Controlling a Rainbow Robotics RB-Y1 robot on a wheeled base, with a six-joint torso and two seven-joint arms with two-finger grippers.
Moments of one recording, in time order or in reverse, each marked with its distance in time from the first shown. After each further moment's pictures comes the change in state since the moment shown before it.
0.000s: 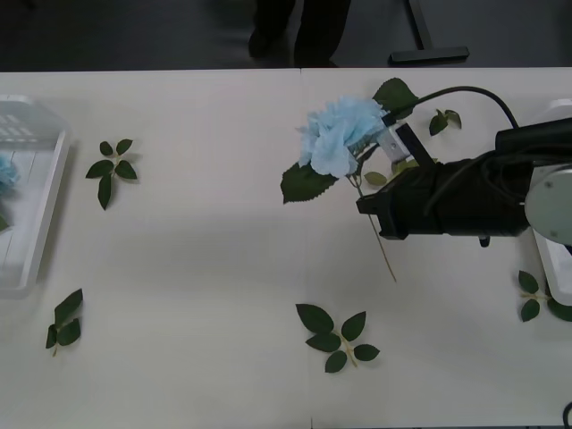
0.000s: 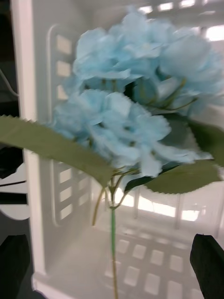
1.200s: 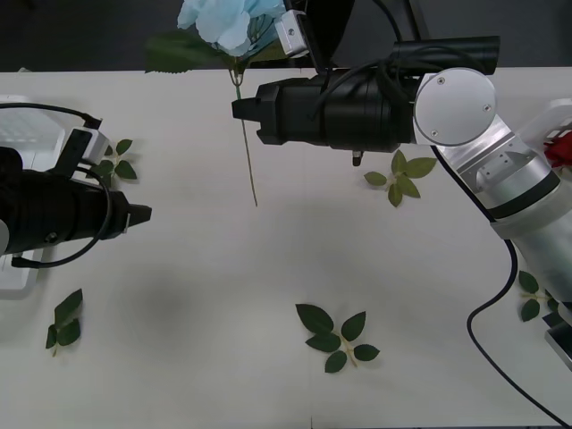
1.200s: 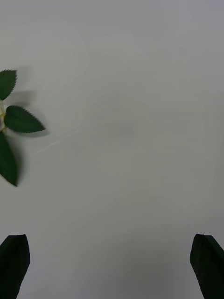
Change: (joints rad) right arm -0.418 0.205 0.208 0.352 -0.297 -0.323 0.049; left arm 0.222 -0.157 -0.323 -0.795 0.141 -0.159 0.395
